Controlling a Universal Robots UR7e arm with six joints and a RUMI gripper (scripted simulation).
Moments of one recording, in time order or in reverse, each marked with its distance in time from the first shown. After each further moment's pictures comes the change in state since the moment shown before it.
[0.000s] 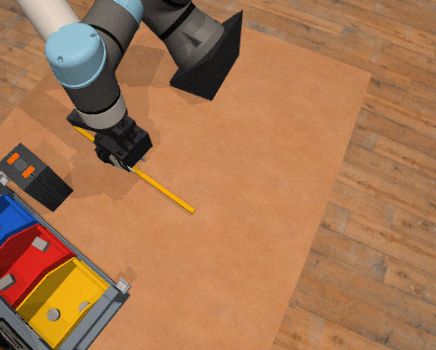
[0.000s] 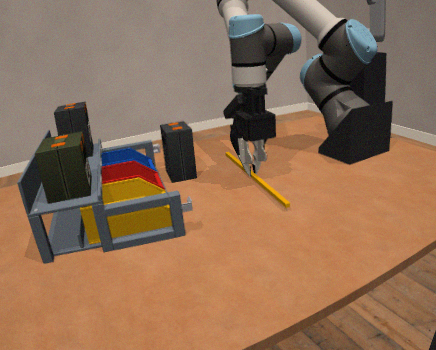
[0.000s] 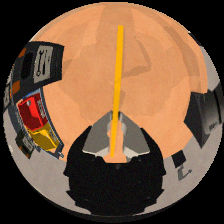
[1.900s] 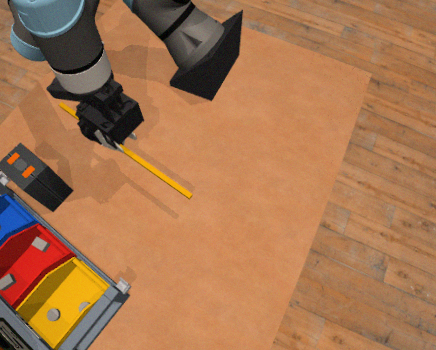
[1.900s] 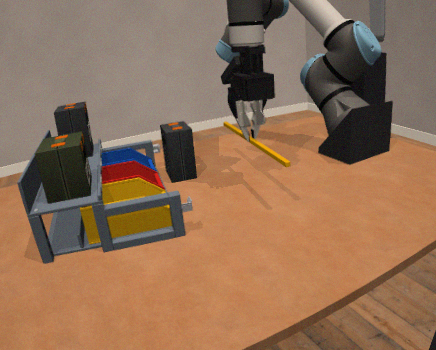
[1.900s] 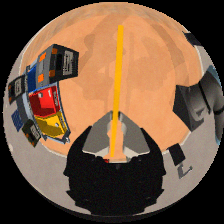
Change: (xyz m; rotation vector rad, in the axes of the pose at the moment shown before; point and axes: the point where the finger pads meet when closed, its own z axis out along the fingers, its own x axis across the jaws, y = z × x) arm 0.001 -0.001 -0.088 0.003 0.003 0.001
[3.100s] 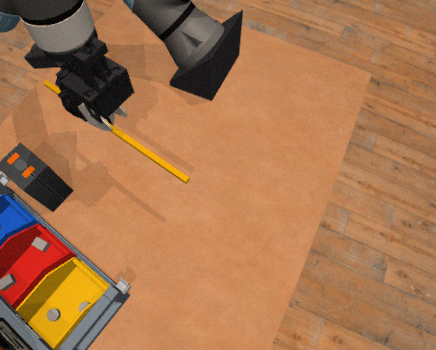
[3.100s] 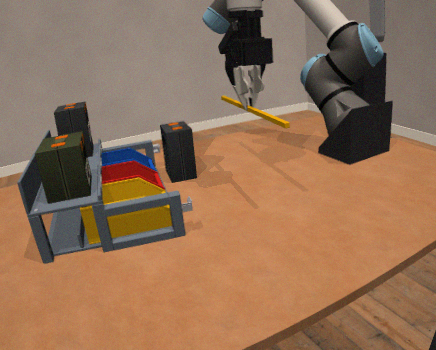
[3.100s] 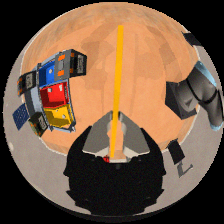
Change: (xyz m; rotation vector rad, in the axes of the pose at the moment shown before) arm -0.001 0.000 -0.076 -0.003 -0.003 -0.001
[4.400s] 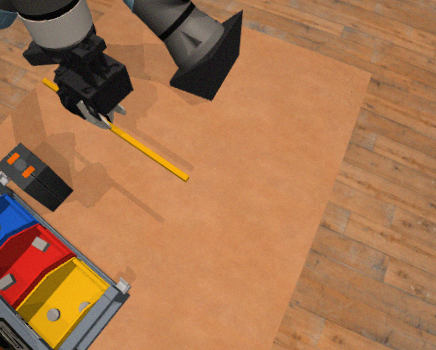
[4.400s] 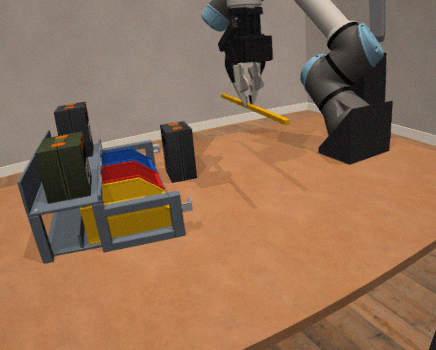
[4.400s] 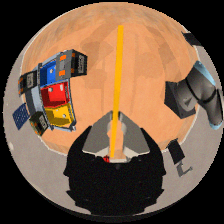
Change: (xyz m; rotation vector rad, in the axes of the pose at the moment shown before) arm 0.000 0.000 -0.006 0.000 0.000 0.000
